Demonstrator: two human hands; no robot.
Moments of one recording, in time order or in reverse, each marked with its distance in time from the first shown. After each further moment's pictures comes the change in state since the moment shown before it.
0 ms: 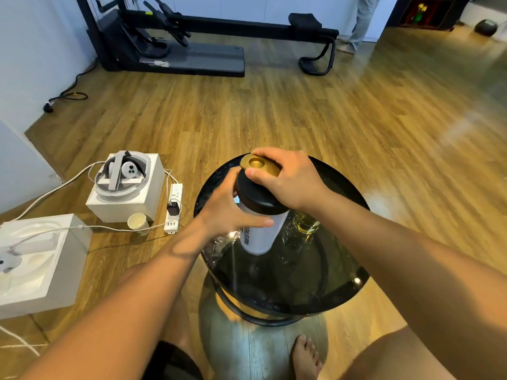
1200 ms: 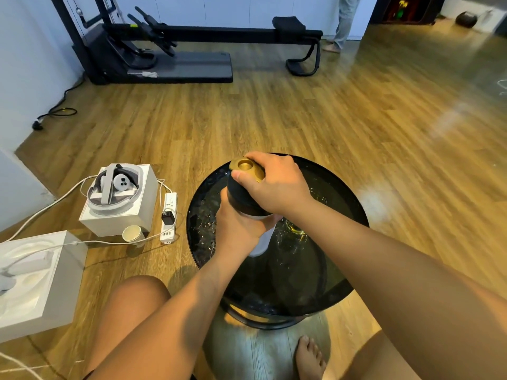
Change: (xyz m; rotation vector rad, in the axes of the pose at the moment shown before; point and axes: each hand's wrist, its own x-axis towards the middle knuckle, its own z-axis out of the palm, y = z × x) left_hand -0.008 0.009 0.063 -0.026 0.377 -0.204; right_hand -0.001 -0.001 0.007 -0.103 0.080 0.104
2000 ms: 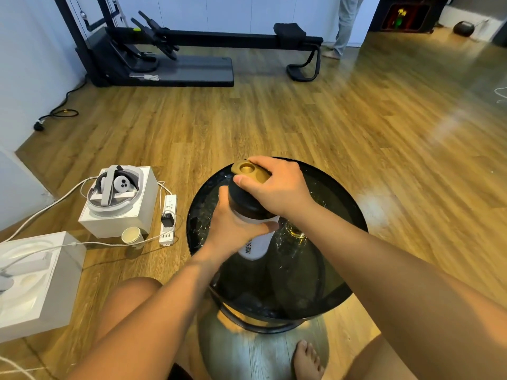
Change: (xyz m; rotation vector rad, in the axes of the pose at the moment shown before) left_hand 0.012 -0.008 -0.018 -0.072 -0.162 0.061; right_hand -0.002 0.001 -0.004 0.121 0.012 0.061
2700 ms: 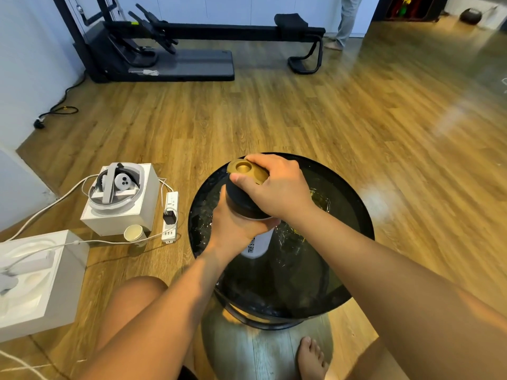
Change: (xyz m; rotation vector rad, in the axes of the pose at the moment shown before) left_hand 0.006 -0.012 0.004 -0.003 0.040 0.013; right_hand -0.004 -0.002 0.008 -0.021 0.061 -0.042
